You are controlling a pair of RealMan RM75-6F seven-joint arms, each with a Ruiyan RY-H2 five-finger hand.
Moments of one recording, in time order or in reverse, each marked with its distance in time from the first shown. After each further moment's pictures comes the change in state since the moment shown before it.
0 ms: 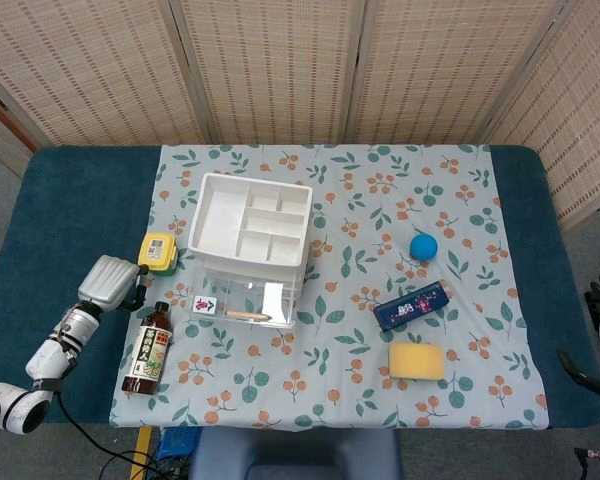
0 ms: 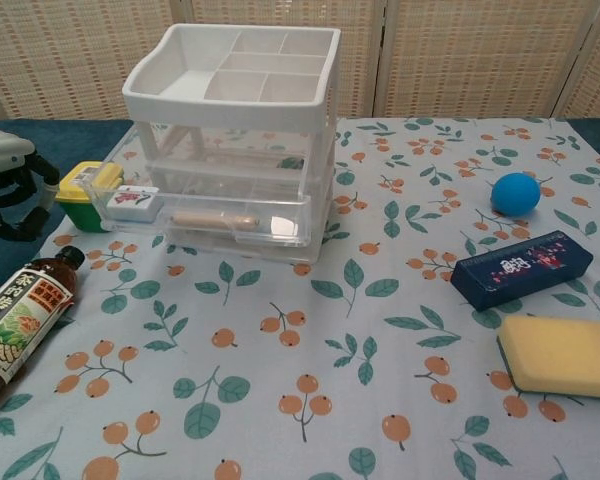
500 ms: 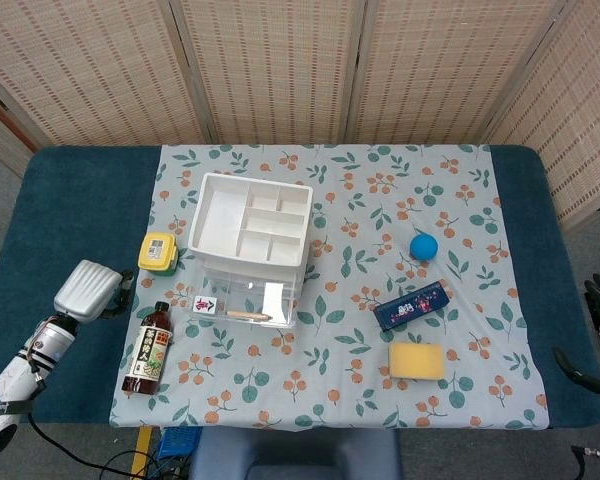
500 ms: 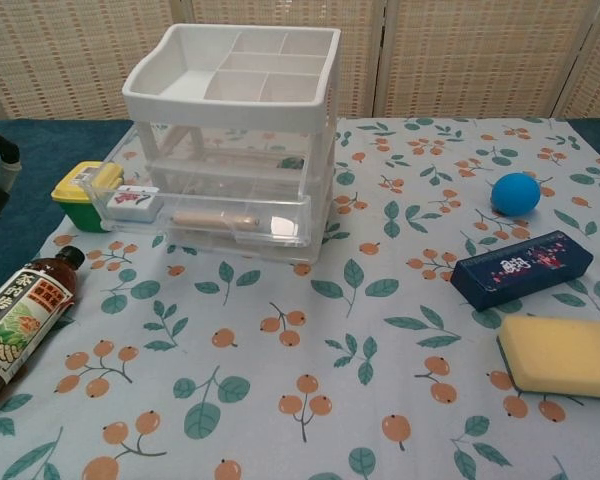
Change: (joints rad) left arm 0.056 0.121 0.058 -0.103 0.111 0.179 0.013; right arm 0.010 -0.006 0.001 0.007 -0.009 -0.010 0.009
